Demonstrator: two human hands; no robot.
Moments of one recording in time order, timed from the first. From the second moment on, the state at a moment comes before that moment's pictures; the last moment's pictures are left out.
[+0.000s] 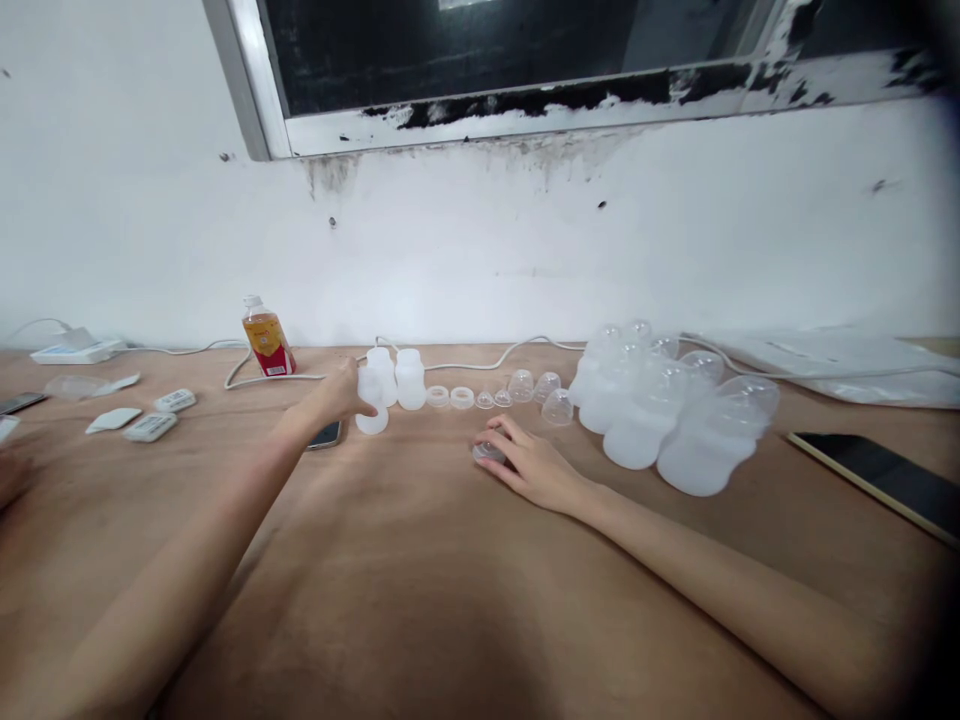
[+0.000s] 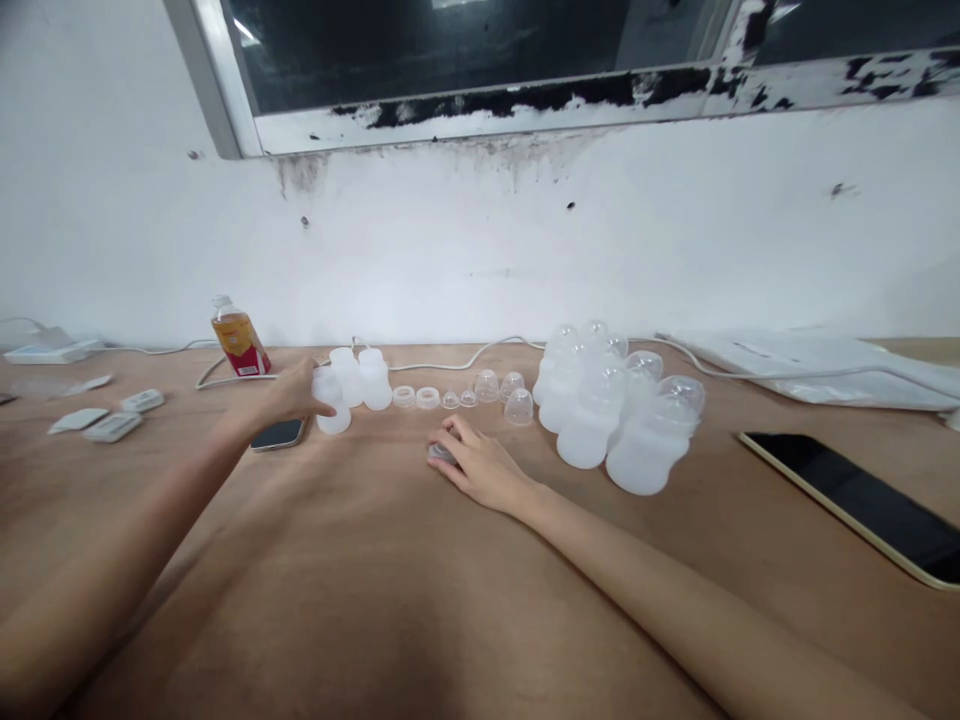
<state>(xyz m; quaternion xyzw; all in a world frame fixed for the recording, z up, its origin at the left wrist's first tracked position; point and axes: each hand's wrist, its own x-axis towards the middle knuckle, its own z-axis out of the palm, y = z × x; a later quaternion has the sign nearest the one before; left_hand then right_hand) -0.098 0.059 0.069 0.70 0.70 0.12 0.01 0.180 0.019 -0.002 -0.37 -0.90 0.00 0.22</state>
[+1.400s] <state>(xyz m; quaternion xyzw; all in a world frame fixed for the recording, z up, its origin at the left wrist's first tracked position) -0.007 0.062 -0.011 0.85 0.46 0.26 0.05 0.177 0.060 -0.010 -0.56 -0.73 0.09 0.38</state>
